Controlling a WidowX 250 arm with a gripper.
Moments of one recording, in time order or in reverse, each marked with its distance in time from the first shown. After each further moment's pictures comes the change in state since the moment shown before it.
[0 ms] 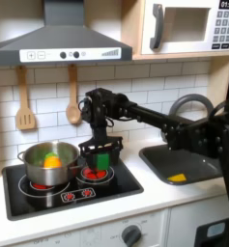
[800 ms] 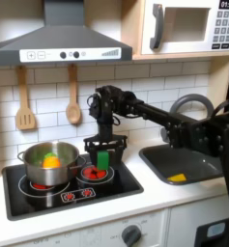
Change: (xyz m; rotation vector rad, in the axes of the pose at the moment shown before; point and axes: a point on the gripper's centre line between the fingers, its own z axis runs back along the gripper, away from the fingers) arm 0.010 -0.009 0.000 0.081 0.021 -0.059
